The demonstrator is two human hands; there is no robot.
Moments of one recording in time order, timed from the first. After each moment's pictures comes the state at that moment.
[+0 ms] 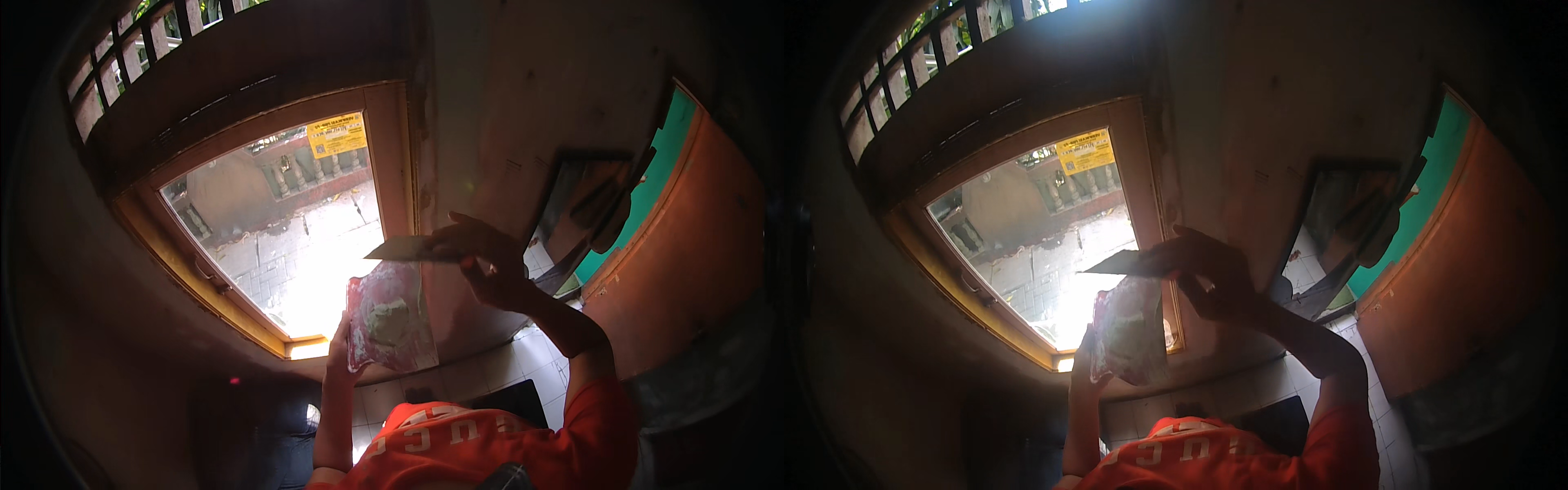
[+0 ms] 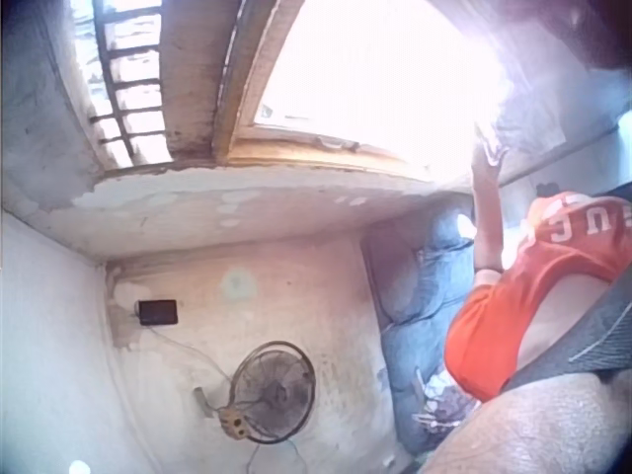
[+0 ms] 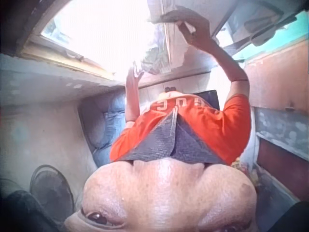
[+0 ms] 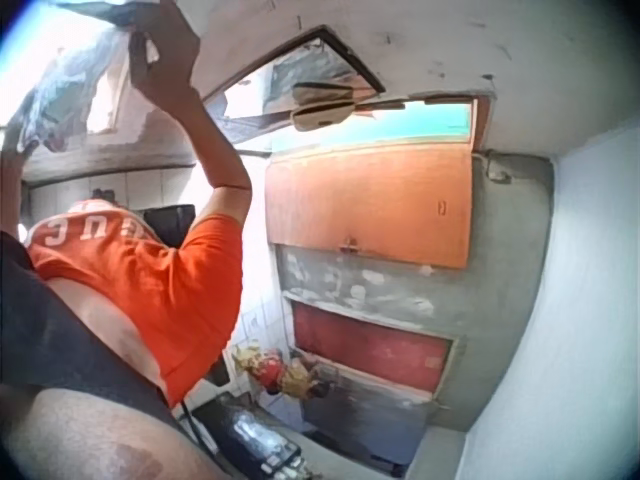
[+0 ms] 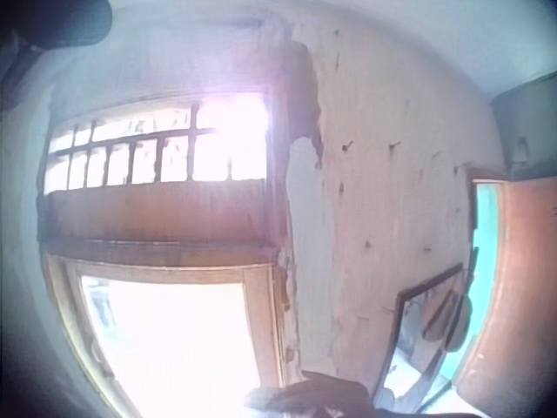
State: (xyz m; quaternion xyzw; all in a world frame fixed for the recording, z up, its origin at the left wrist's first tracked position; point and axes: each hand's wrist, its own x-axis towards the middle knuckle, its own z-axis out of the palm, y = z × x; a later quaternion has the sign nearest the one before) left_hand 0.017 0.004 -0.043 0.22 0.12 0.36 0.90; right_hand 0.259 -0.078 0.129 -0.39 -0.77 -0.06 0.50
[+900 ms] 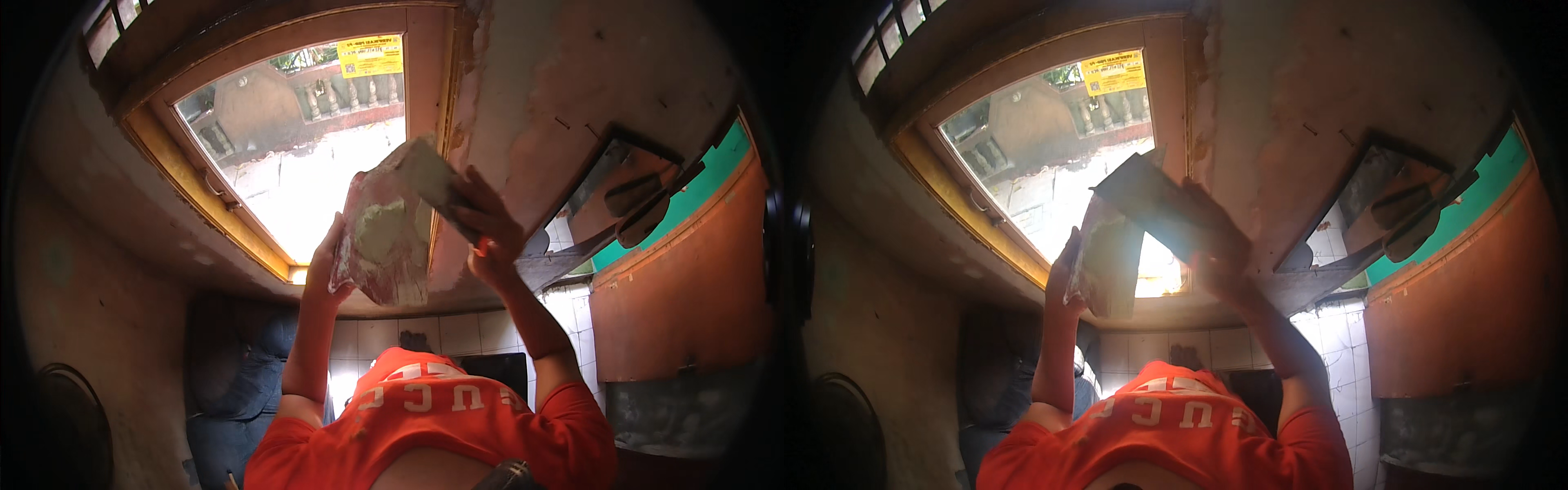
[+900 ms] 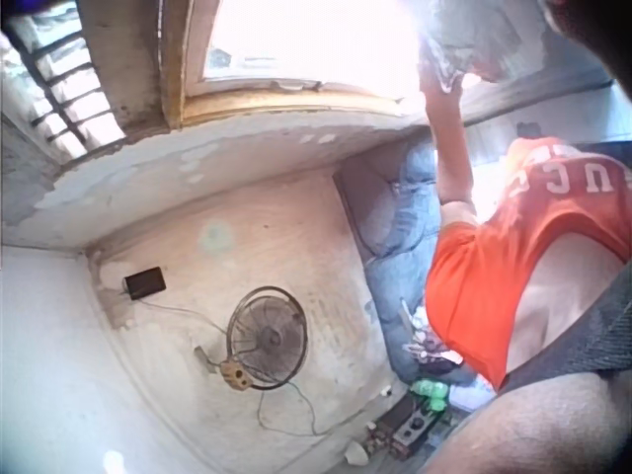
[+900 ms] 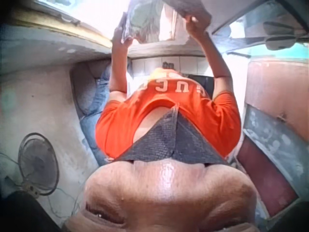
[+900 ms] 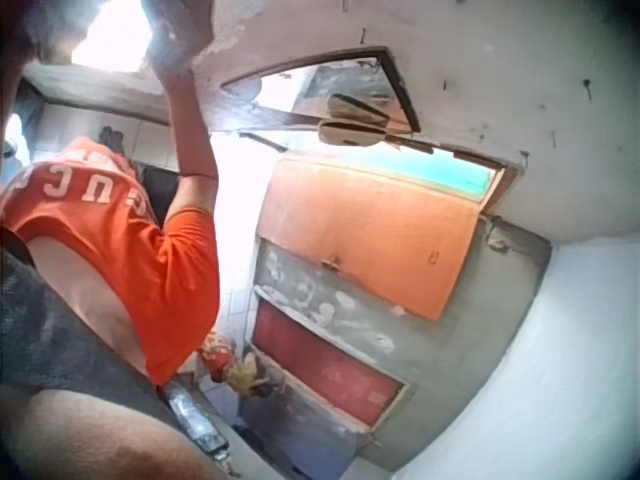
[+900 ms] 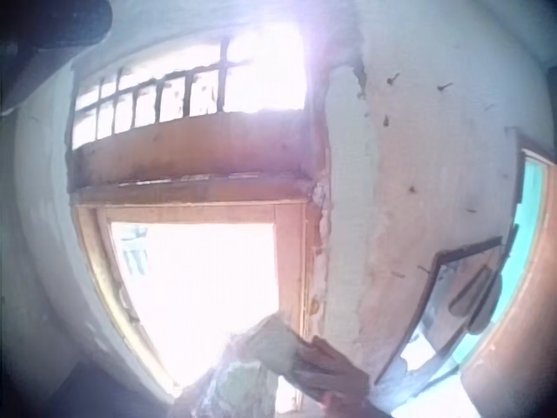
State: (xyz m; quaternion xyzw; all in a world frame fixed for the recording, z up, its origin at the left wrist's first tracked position) left_hand 0.027 0.008 0.025 0.34 0.14 0.44 0.82; right_hand 0.248 -0.054 0.051 -0.31 -0.67 0.01 0.67
